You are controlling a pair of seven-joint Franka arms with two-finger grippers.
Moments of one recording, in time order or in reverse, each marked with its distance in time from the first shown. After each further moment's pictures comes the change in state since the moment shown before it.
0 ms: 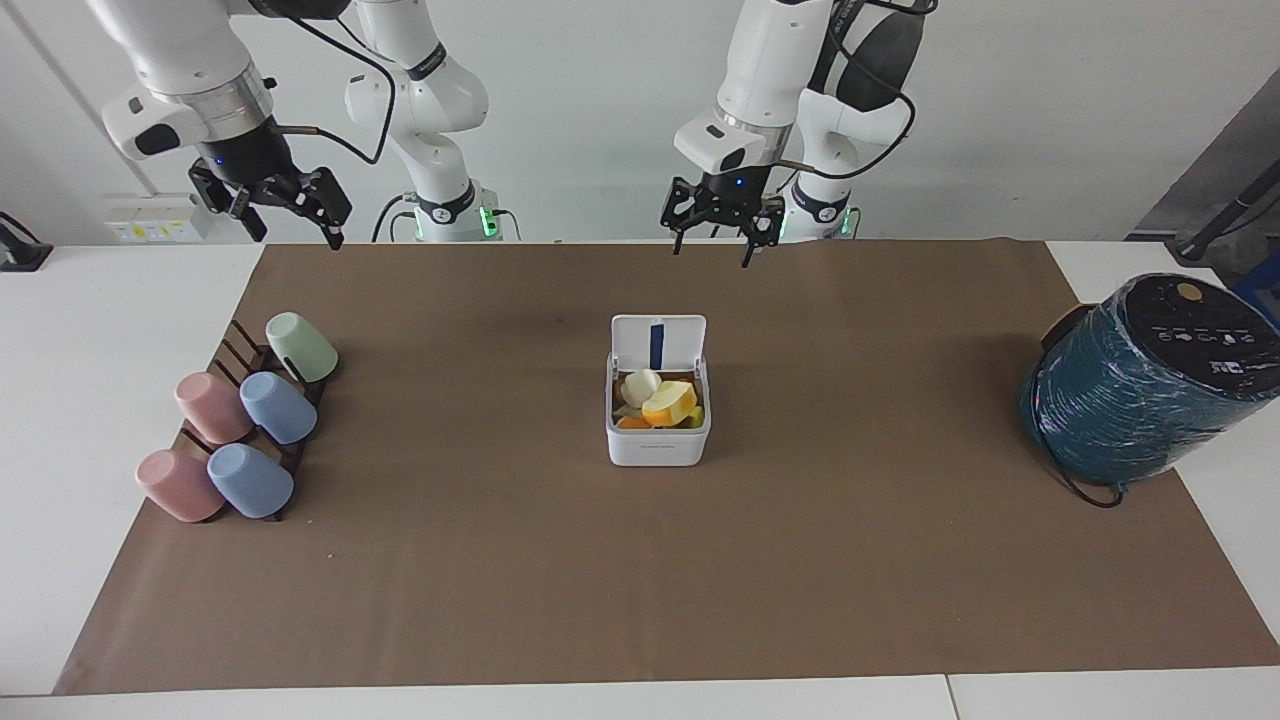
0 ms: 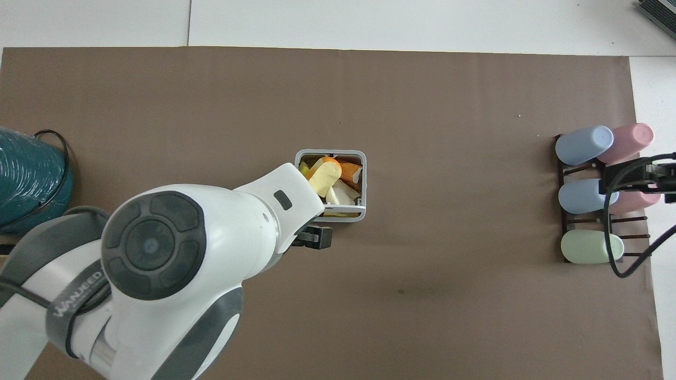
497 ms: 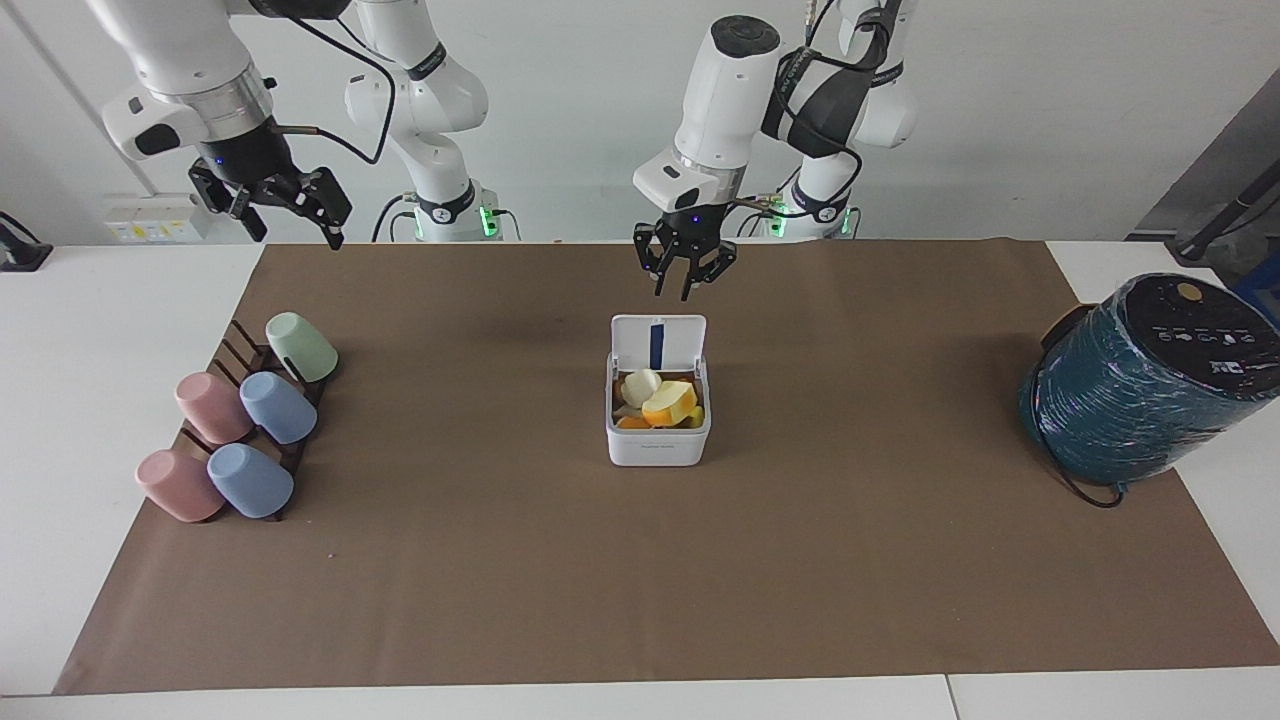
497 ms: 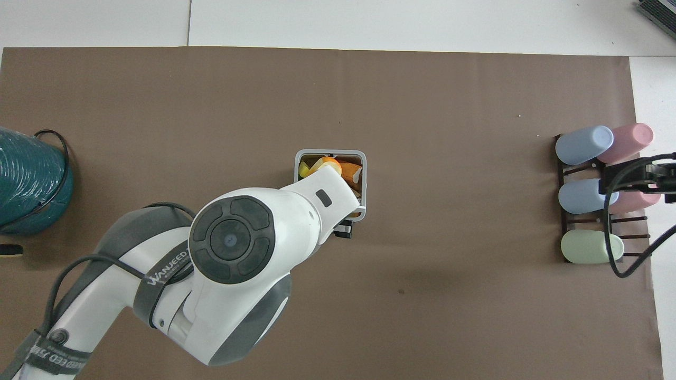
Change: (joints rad) left arm -0.034 0.094 0.004 -0.016 0.000 0.162 -0.019; right arm 0.000 0.000 0.000 0.000 0.000 0.000 0.000
